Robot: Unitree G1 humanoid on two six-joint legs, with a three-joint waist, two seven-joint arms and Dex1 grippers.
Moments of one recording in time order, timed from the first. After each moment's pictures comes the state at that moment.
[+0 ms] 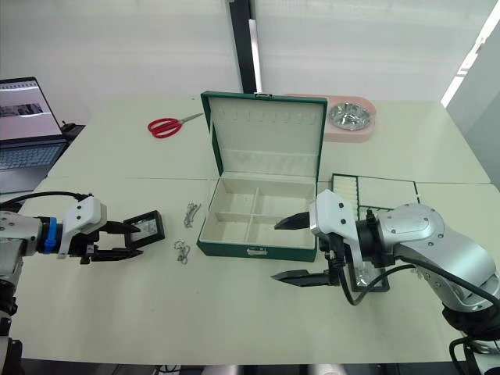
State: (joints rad) left arm -0.48 1.00 0.03 0.73 -0.13 -0.14 -1.48; right arm -0.46 -0.82 0.15 -0.64 0.68 0.74 1.00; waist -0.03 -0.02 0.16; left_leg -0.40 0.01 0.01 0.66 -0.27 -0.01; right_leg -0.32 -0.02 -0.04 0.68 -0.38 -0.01
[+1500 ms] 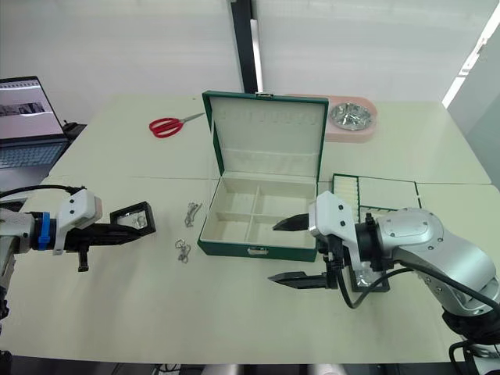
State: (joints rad) left arm -0.36 1.06 0.12 0.34 -0.24 0.07 -1.45; right arm -0.41 -0.83 0.10 -0.67 0.72 0.75 0.96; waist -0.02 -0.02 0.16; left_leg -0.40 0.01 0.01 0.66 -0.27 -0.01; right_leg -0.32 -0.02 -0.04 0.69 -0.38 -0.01
